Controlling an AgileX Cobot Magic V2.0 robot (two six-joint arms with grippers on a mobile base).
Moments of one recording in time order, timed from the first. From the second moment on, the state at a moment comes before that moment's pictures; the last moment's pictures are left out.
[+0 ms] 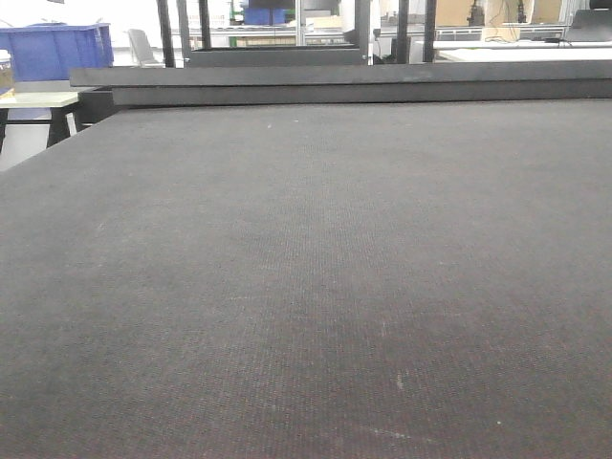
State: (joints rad) left arm -0.09 -0.02 0.03 -0.04 0.12 0.03; right arm 0.46 0.06 -0.45 0.42 0.12 -0.38
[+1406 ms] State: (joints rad) left arm -0.09 -0.02 0.03 -0.04 0.12 0.03; right arm 0.46 0.06 -0.45 0.42 0.11 -0.38
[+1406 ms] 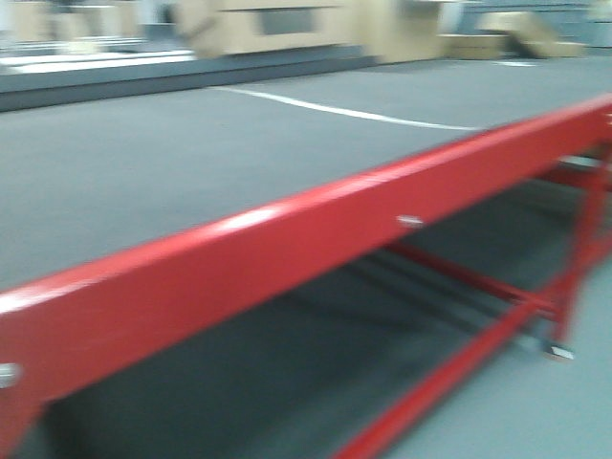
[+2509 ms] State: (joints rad) left arm -0.09 -0.02 0.03 -0.04 0.12 0.03; right arm 0.46 0.05 -0.45 0.42 0.11 -0.38
